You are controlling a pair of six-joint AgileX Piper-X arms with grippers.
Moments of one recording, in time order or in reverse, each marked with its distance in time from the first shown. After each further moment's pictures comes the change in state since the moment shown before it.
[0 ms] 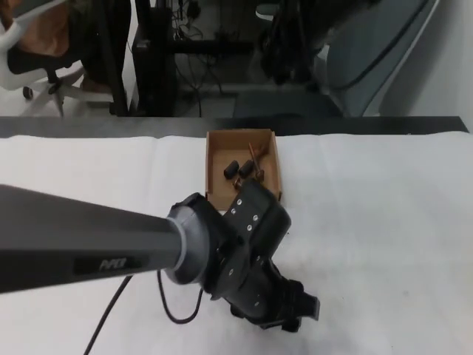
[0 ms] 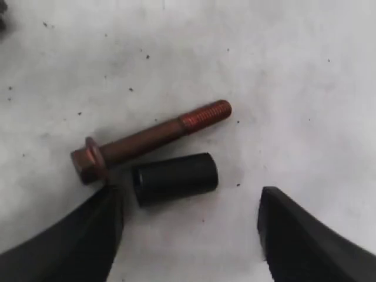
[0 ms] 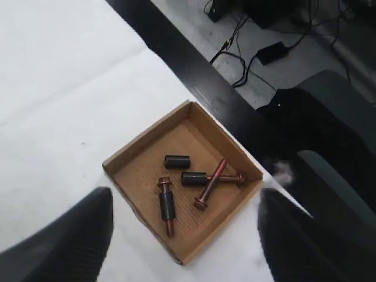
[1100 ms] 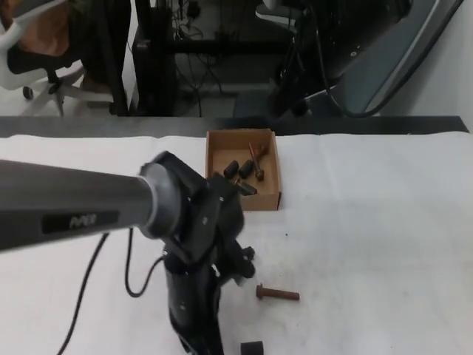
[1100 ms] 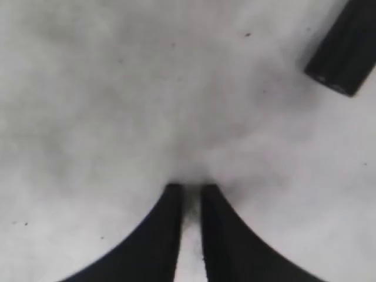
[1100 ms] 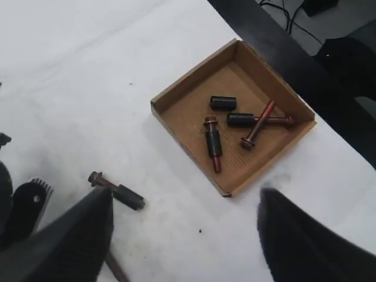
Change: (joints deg) left arm 9.0 -1.9 -1.8 34.7 -6.4 47.5; right arm 0.0 -3.6 4.3 9.1 -4.0 1.3
